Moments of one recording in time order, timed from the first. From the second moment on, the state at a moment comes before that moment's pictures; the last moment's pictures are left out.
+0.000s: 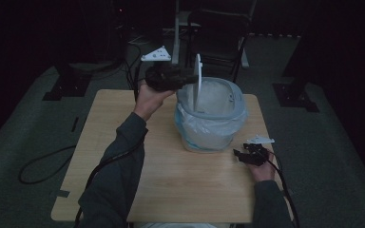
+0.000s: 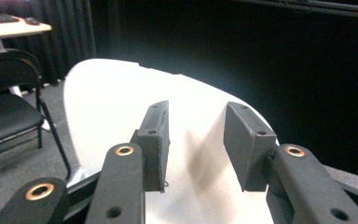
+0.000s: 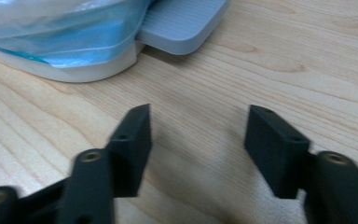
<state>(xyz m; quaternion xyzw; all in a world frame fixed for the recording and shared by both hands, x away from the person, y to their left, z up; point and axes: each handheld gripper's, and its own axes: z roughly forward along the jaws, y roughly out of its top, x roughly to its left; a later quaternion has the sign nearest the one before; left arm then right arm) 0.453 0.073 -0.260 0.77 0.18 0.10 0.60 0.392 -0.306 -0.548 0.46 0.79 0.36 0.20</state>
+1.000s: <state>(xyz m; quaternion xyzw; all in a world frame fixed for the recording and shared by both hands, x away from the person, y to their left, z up) 0.465 -0.028 -0.299 0.87 0.21 0.08 0.45 0.380 -0.312 -0.514 0.45 0.78 0.38 0.21</state>
